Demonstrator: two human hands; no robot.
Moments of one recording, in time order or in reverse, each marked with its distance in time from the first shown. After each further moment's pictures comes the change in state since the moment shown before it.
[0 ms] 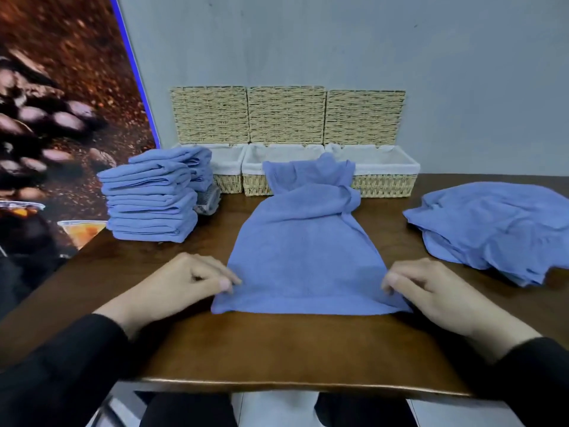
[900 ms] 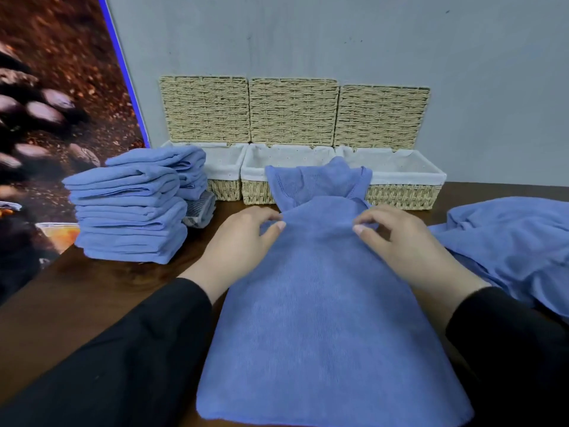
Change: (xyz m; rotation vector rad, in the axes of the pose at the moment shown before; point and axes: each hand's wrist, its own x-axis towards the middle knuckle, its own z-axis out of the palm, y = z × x) left_hand 0.149 0.003 0.024 0.302 0.355 -0.029; right_hand 0.138 0.004 0.007 -0.076 0.258 -0.015
